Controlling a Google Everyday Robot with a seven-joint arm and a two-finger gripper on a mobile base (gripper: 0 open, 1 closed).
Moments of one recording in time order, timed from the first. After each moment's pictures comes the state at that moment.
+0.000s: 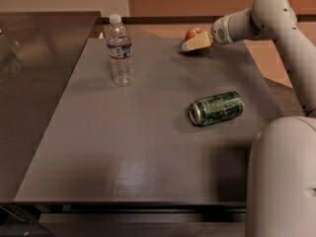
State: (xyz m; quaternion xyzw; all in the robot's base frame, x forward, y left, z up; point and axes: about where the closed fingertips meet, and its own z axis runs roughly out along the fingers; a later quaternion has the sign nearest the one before) arm 0.836 -0.166 0.858 -0.33 0.81 0.17 0.46
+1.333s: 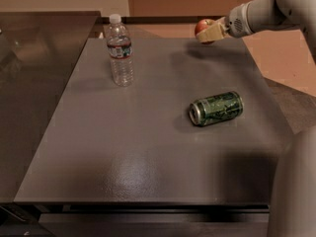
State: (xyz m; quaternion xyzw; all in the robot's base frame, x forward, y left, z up) arm 0.785 -0.183 0.905 -0.35 0.80 0.18 0.45
